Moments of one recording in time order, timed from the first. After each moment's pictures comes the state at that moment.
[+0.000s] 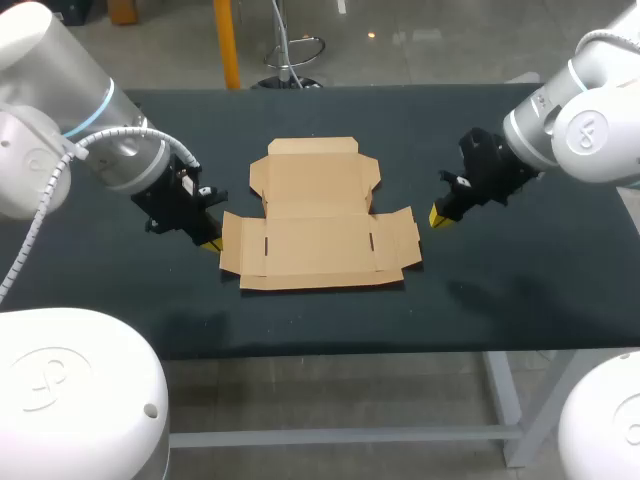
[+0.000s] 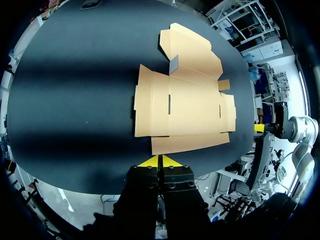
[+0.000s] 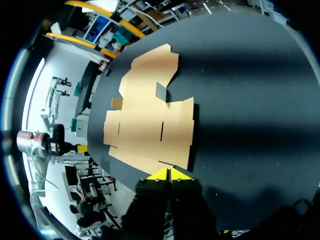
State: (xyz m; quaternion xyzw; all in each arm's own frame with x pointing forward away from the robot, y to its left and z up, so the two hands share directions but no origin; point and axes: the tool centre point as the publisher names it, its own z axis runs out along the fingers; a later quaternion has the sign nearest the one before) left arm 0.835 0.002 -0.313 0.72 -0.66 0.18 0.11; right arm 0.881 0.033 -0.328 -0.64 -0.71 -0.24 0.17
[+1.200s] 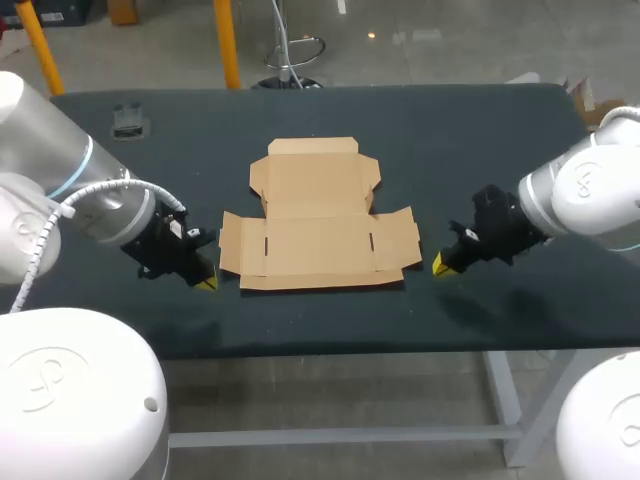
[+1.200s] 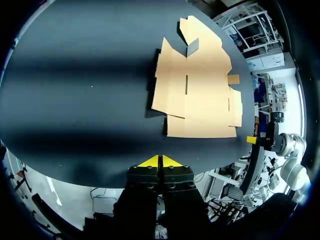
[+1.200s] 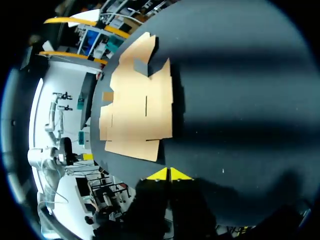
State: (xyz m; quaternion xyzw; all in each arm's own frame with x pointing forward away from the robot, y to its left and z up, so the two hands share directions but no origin) left arm 0.794 0.010 -0.352 0.74 -0.63 0.20 0.14; right arm 0.826 0.032 -0.381 -0.68 -0.65 -0.26 0.21
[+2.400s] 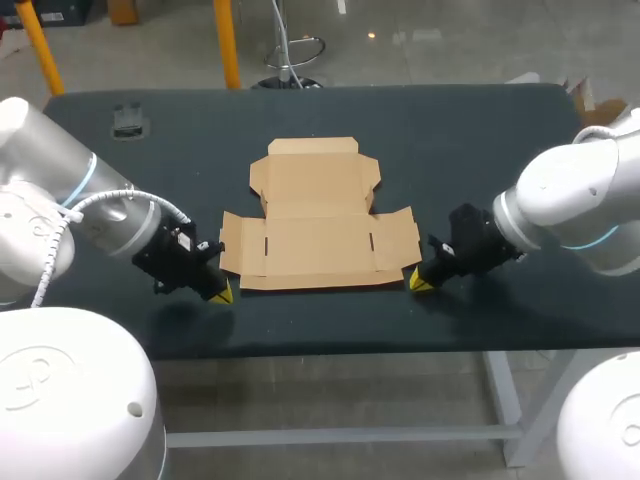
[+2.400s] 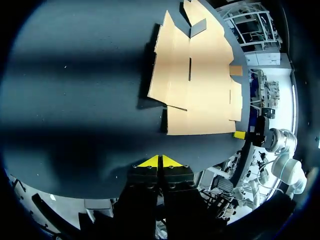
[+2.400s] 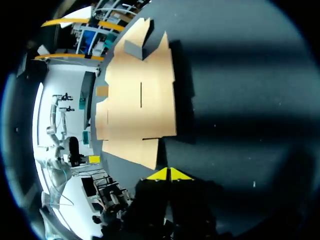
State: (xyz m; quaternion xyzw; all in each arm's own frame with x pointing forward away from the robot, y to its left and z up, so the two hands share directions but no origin) left arm 0.792 -0.010 -0.387 0.73 -0.62 0.20 0.21; right arm 0.824 0.068 -0.417 -0.68 -0.64 -0.26 0.25
